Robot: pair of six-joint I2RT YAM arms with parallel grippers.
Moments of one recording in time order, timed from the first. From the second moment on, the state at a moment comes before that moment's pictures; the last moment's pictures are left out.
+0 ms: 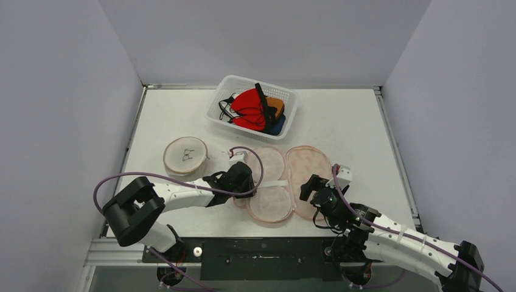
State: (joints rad) left arm -0.91 1.48 0.64 -0.02 -0.20 -0.90; right arm 0.99 0.63 0.33 -0.42 0.66 0.93
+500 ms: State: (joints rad) left arm -0.86 1.52 0.69 -0.07 -0.22 -0.85; right arm 0.40 0.75 0.37 -0.34 0.55 0.84
